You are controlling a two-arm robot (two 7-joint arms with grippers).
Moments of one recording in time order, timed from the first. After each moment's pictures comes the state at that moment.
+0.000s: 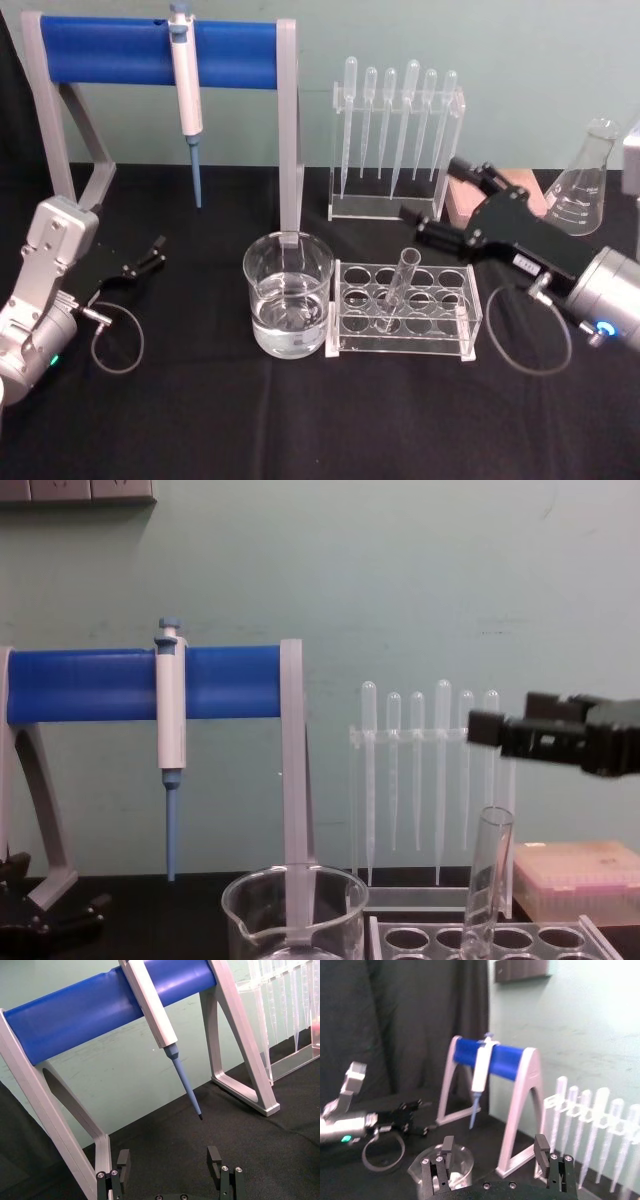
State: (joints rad) left arm -0.20 0.60 0.45 -1.41 -0.25 -0.12 0.03; right arm 0.17 0.60 -0.31 -1.73 0.58 0.00 0.49
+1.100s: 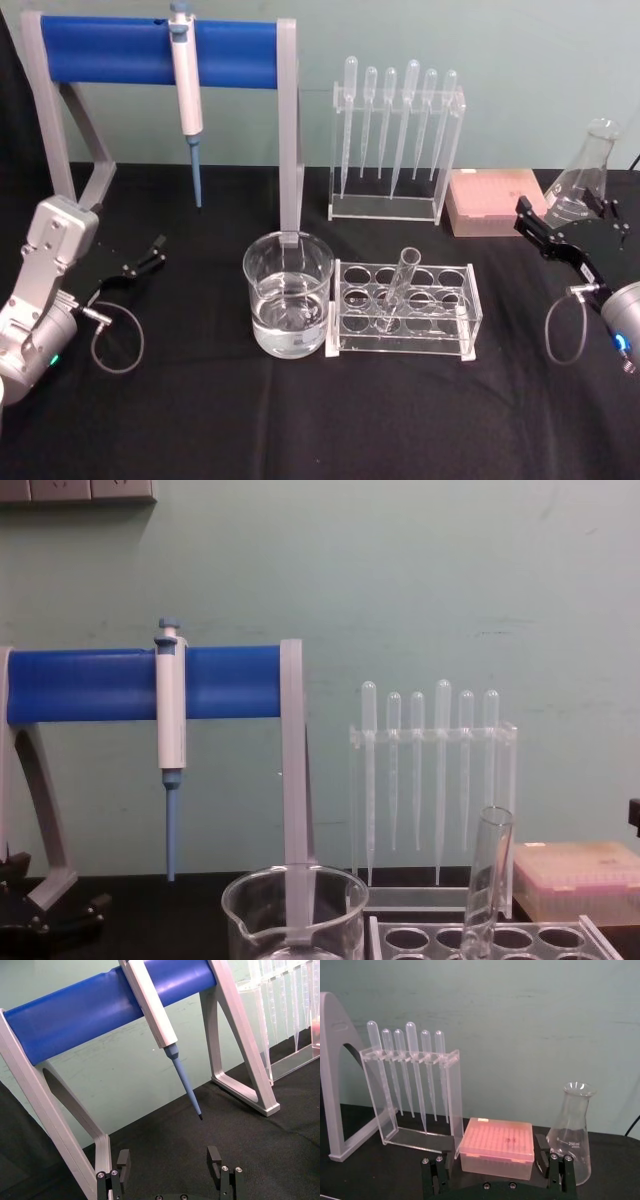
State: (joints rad) left arm -0.20 0.60 0.45 -1.41 -0.25 -0.12 0.03; right arm 0.08 0.40 -0.16 -1.57 0.34 -0.02 0.04
